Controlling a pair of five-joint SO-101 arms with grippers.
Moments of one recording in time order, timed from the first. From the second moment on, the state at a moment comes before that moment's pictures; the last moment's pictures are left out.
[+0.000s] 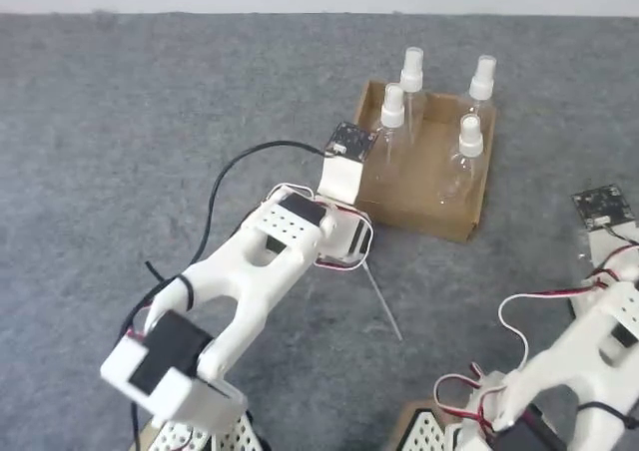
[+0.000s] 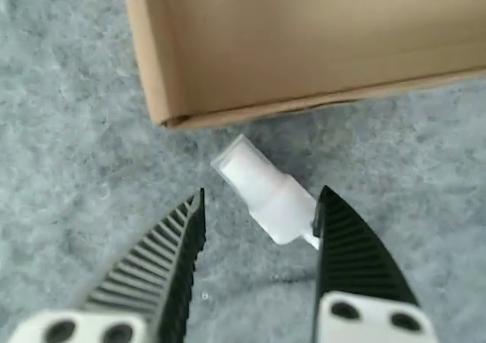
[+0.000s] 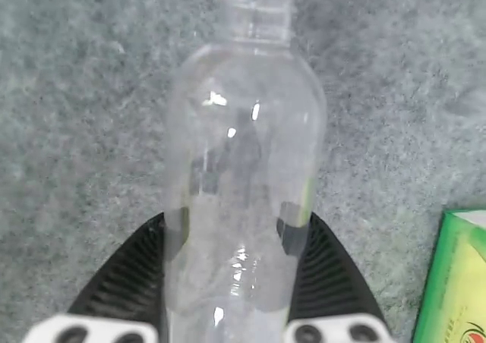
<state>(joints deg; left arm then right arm) 25.8 3.2 35.3 46.4 14.9 45.2 -30.3 49.3 57.1 58.8</state>
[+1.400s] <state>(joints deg) 1.0 -5.6 35.5 62.8 3.7 45.2 -30.3 49.3 57.1 58.8</state>
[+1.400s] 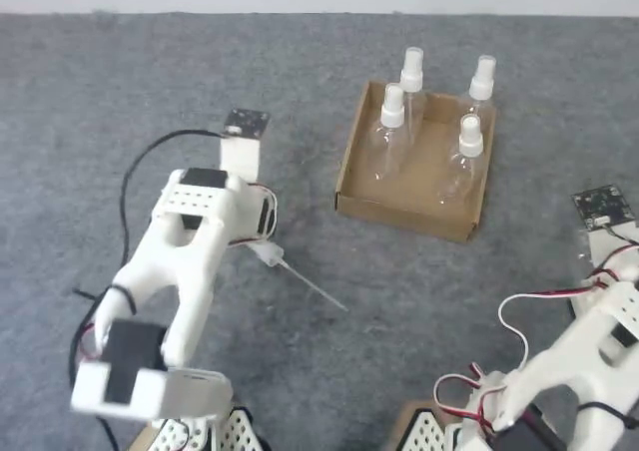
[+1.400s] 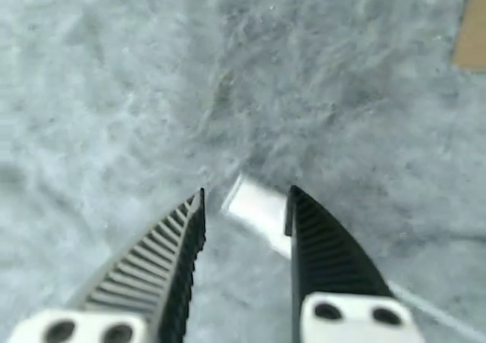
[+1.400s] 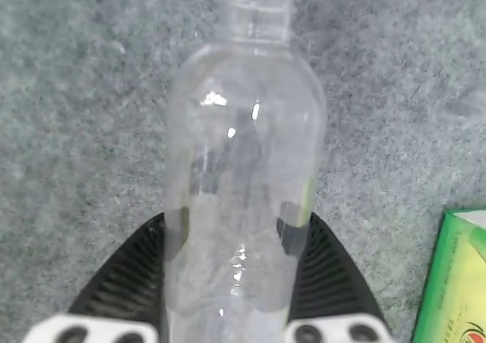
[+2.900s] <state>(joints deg) 4.5 6.4 30.5 60.5 -16.0 45.2 -30.3 49.3 57.1 62.5</state>
